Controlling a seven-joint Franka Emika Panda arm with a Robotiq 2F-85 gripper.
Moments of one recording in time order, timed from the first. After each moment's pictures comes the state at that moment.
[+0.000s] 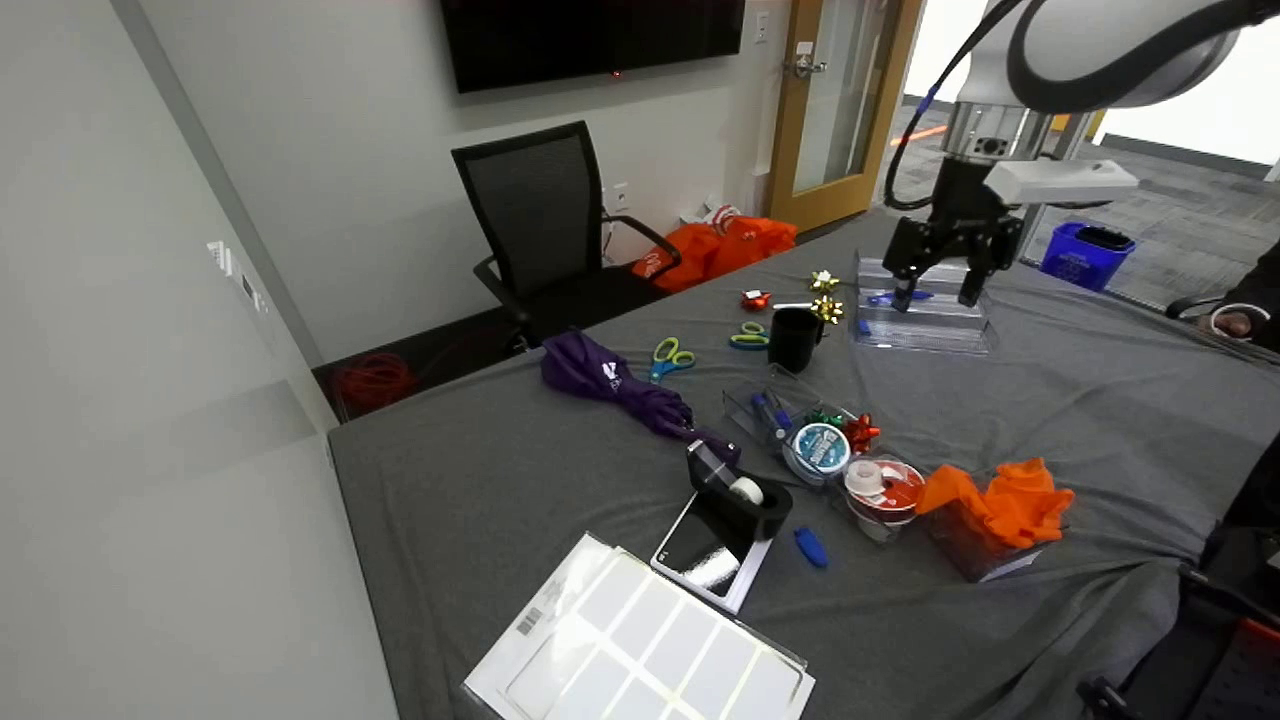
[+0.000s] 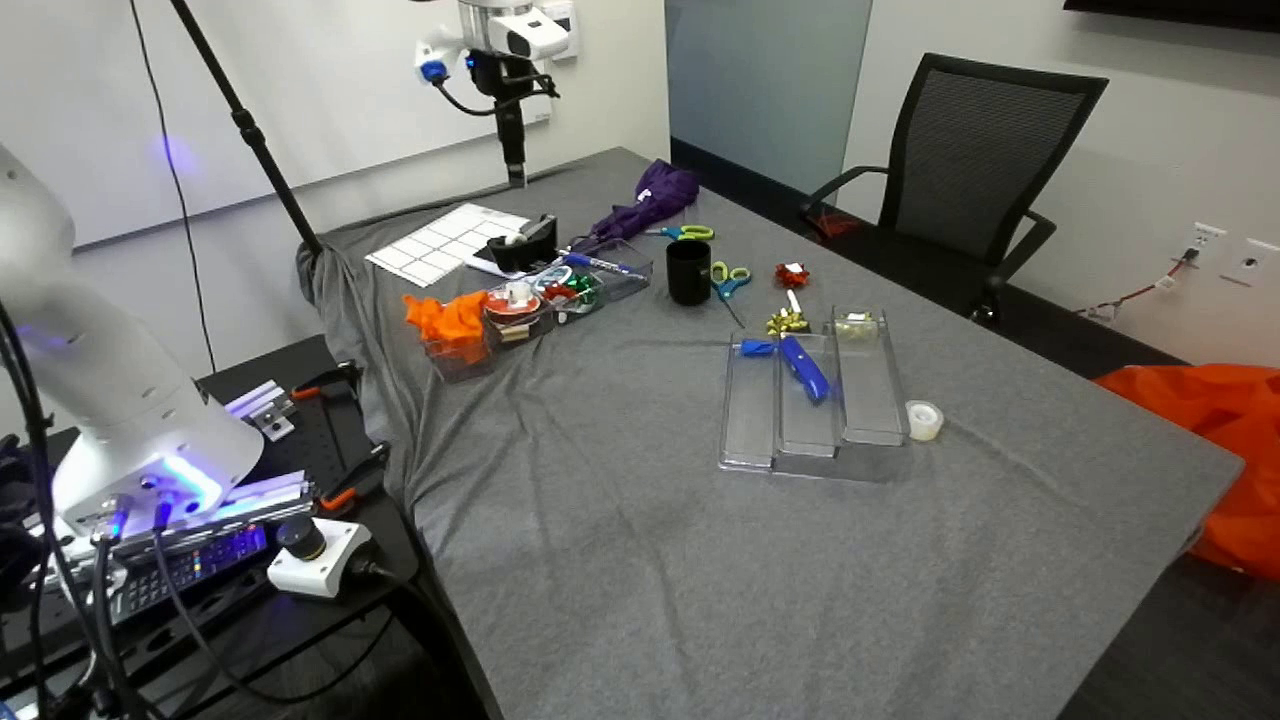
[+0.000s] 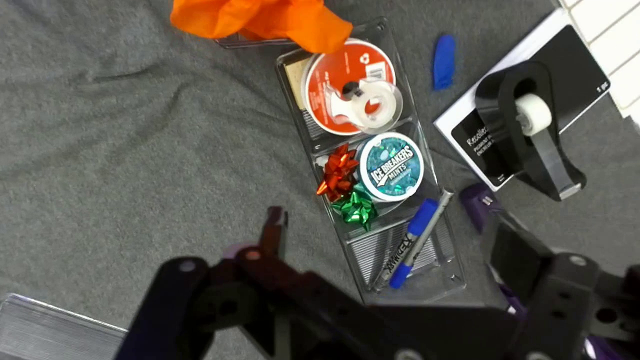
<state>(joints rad) 0.01 0.04 0.00 -2.09 0.13 2.07 0.29</state>
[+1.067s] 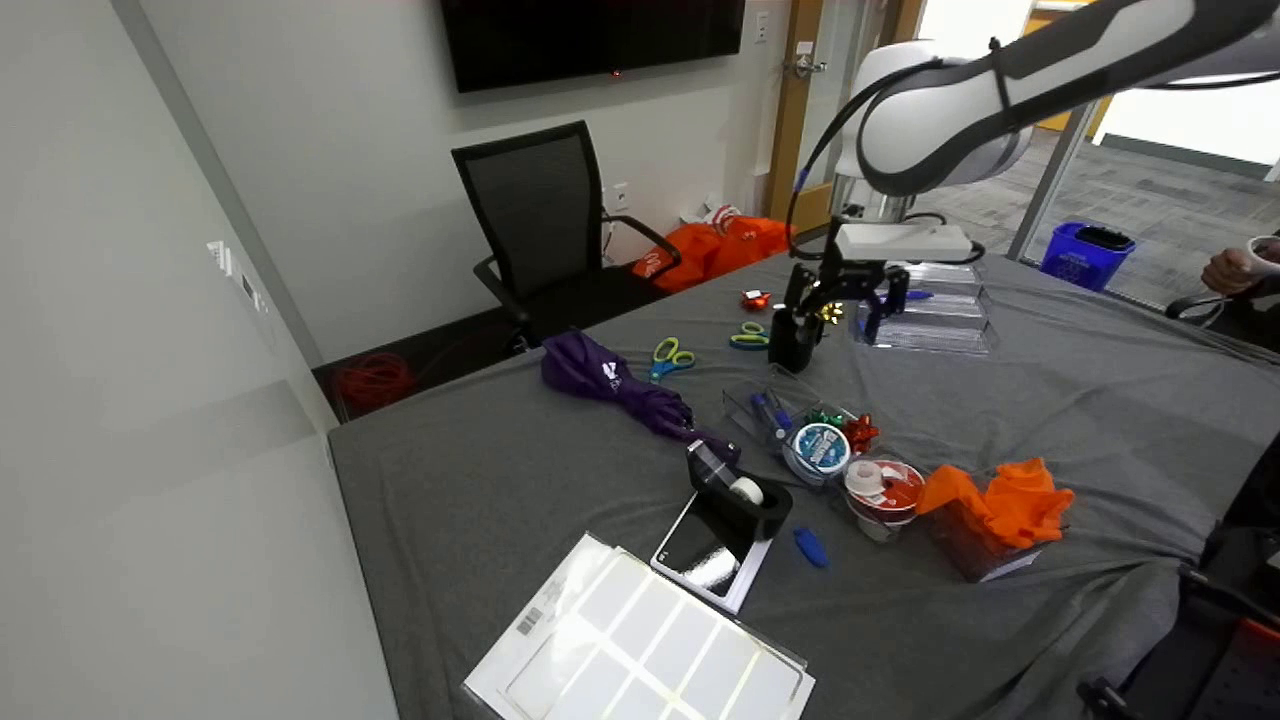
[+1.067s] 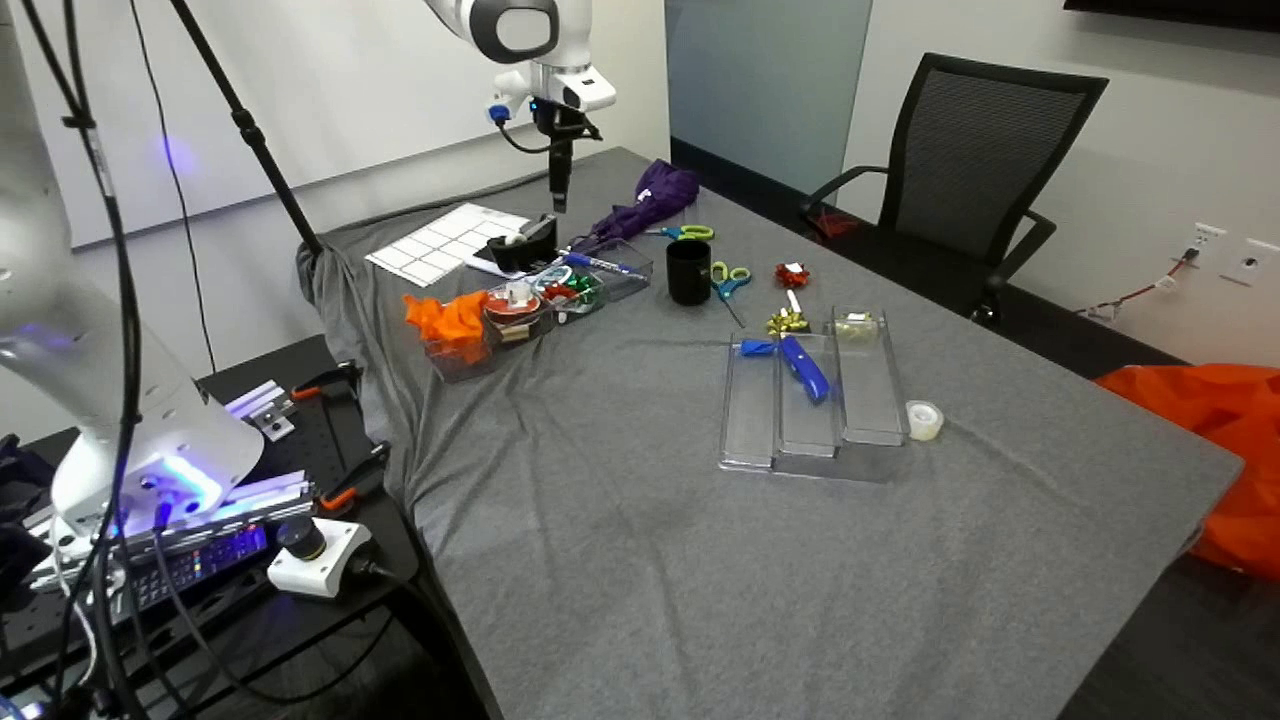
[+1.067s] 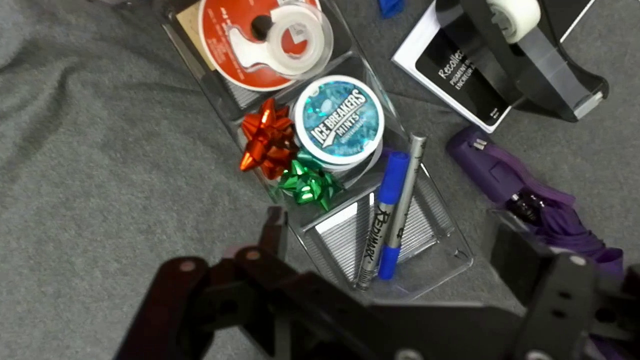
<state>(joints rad) 0.07 0.41 0.01 -1.79 0.15 2.12 0.53</state>
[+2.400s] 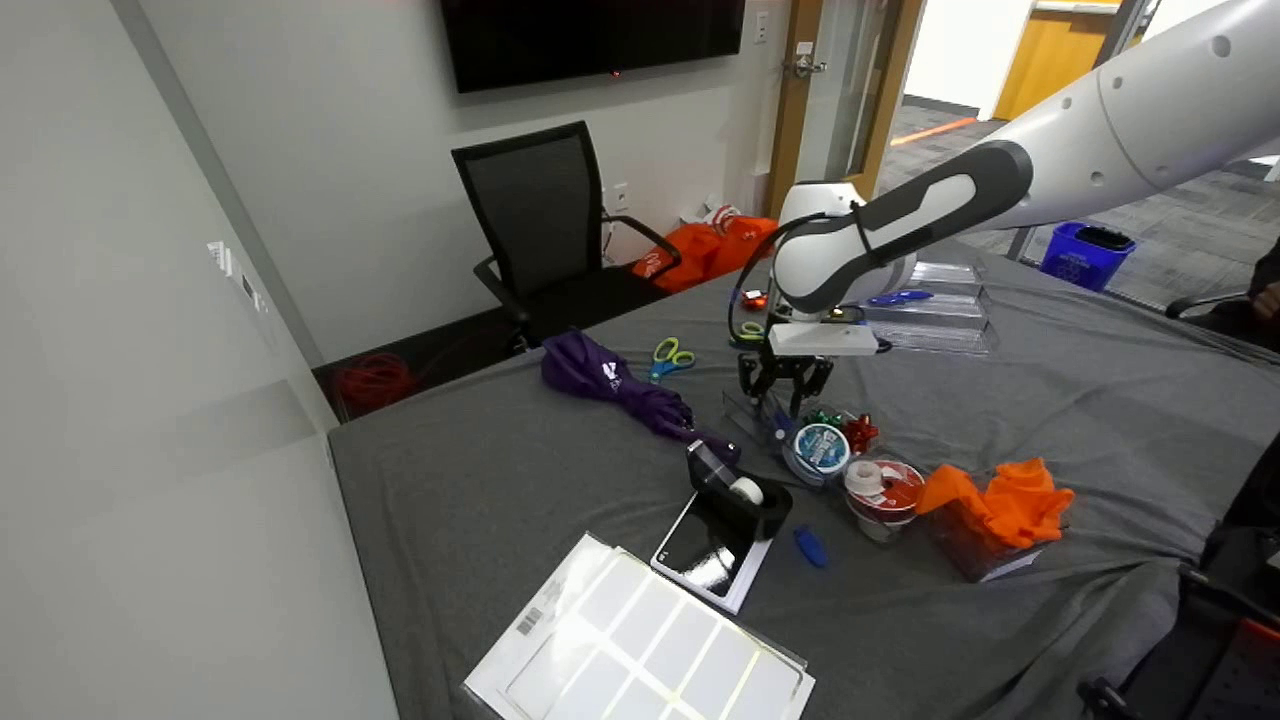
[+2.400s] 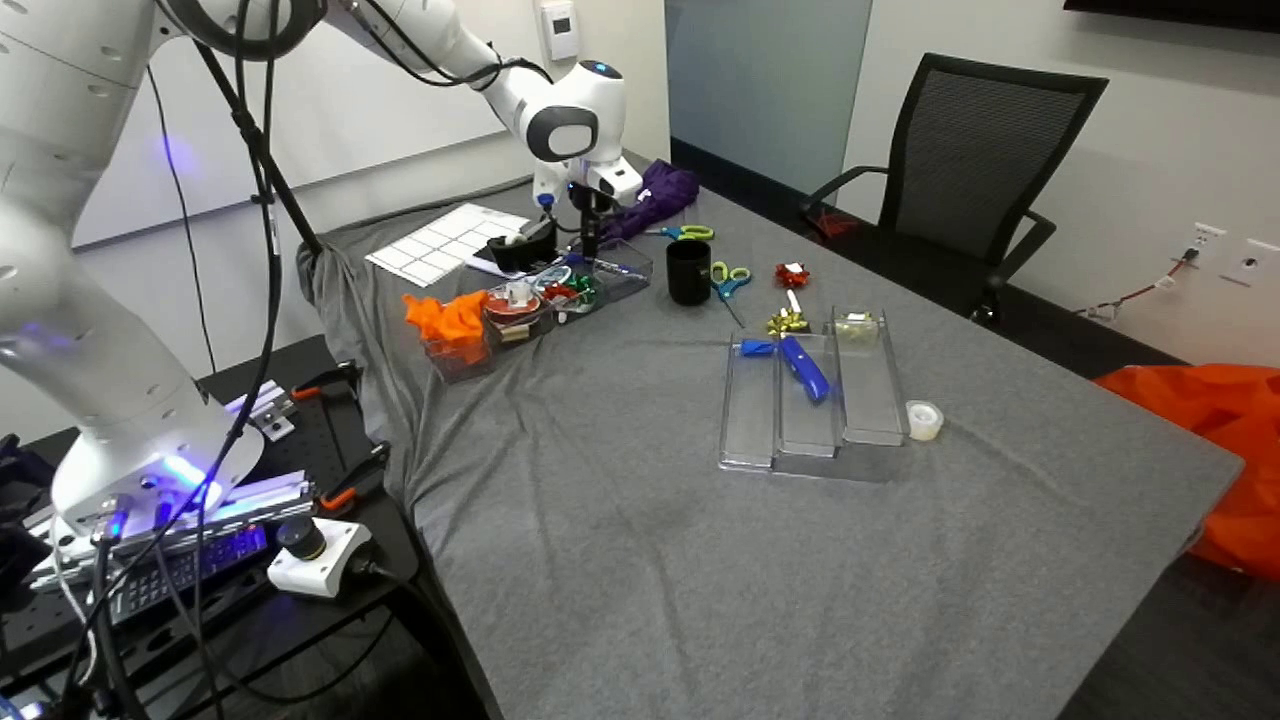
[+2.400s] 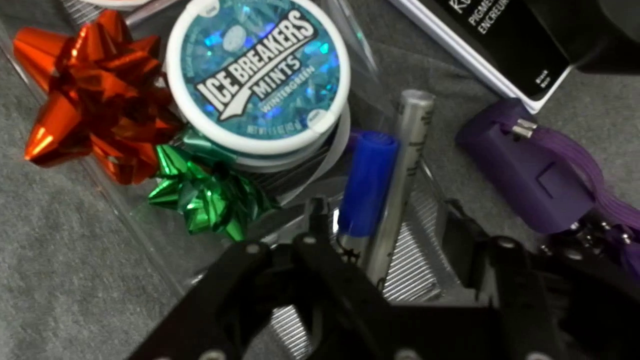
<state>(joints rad) 0.10 0.80 0.02 -1.56 0.22 2.26 0.46</state>
